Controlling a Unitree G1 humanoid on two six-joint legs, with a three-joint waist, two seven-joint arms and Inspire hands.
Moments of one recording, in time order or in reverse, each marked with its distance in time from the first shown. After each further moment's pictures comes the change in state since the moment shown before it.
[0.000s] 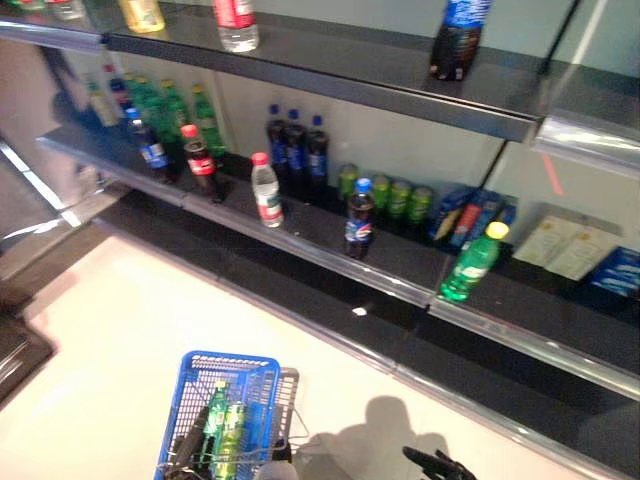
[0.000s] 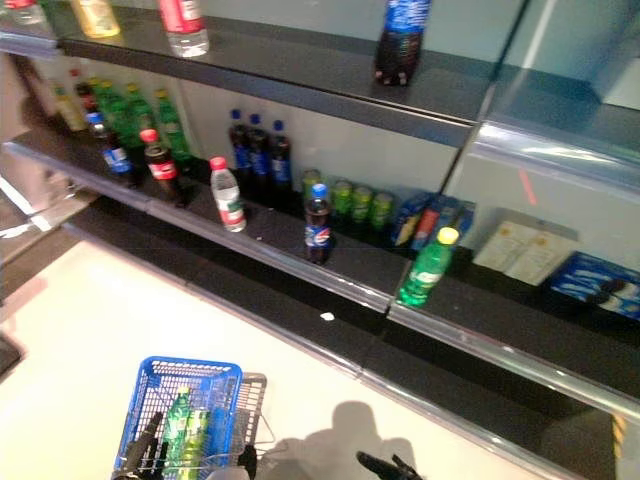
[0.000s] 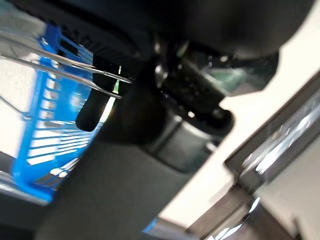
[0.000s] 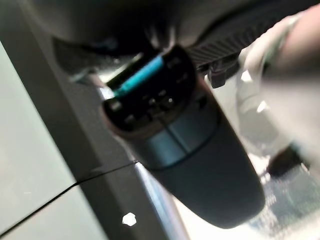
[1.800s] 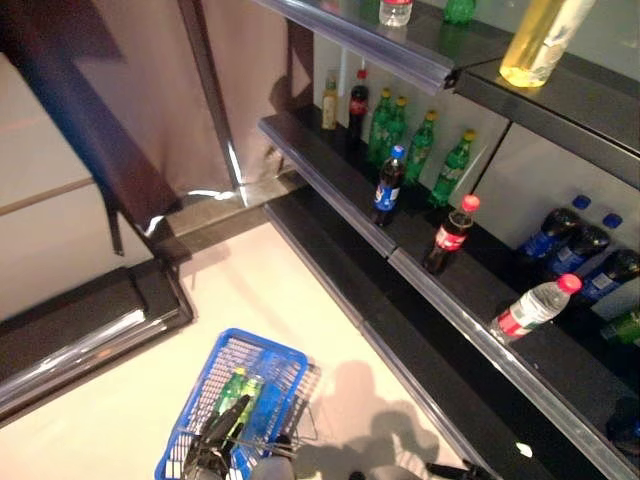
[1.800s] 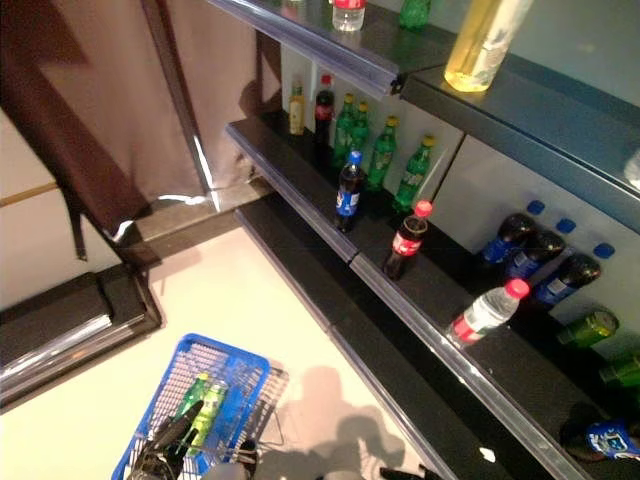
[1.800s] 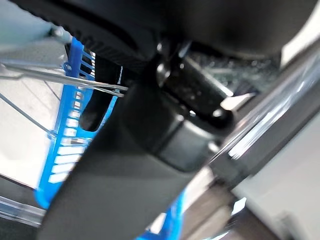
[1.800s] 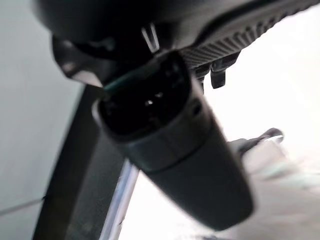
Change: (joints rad) left arm -0.102 0.045 -0.154 0.127 0.302 0.023 -0.050; right arm -0.079 0.021 0.022 0.119 -0.320 -0.040 -0.123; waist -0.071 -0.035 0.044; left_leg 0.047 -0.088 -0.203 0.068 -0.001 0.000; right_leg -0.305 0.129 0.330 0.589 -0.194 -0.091
